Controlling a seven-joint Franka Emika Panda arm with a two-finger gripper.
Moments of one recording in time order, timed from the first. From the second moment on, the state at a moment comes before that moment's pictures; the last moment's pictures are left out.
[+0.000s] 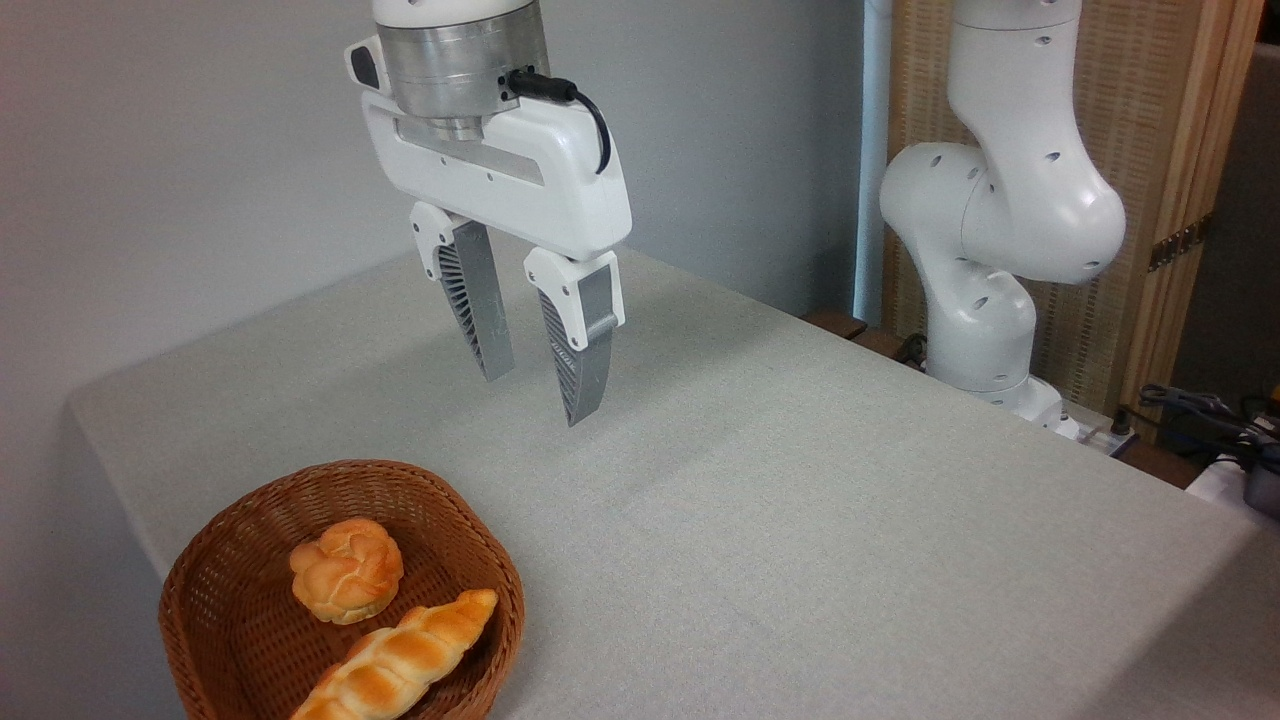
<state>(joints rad) 0.01 0.00 0.02 -1.61 -0.02 1.62 0.70</state>
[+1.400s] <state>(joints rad) 0.00 0.24 -0.03 -1.63 0.01 2.09 0.70</state>
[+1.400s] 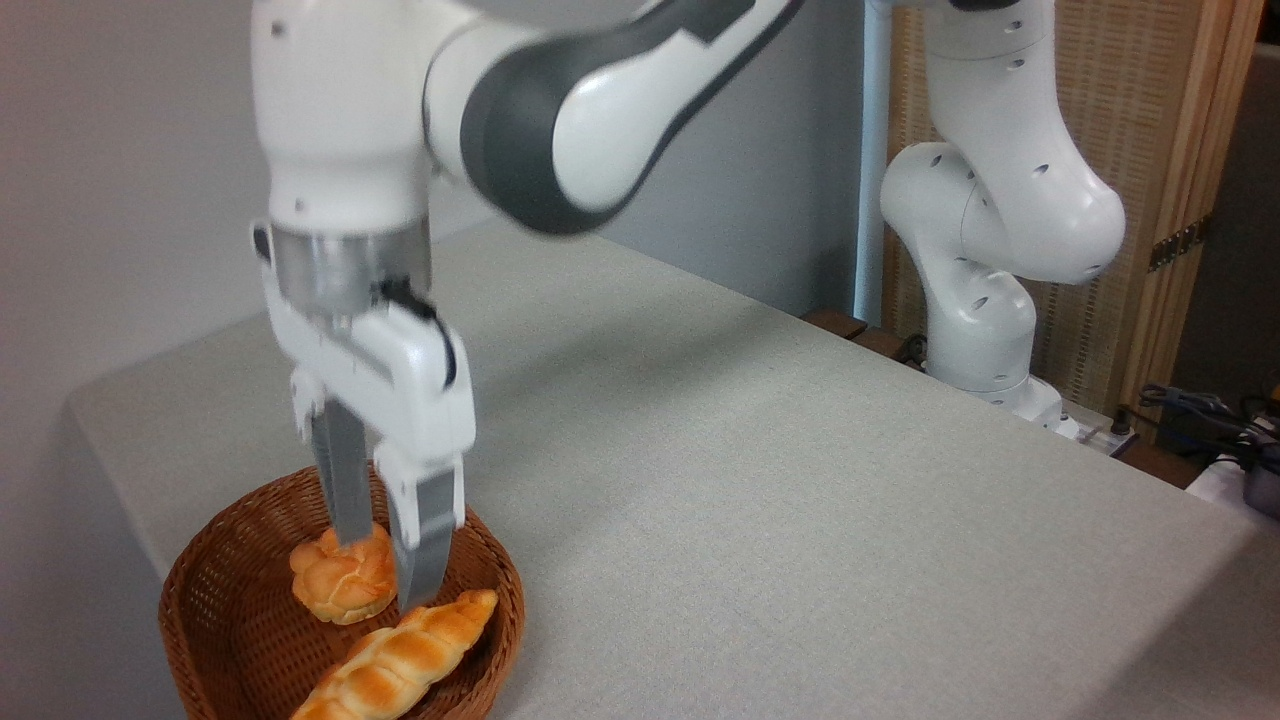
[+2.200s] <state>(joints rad) 0.01 0.37 -0.05 -1.63 0.06 2.18 0.70</state>
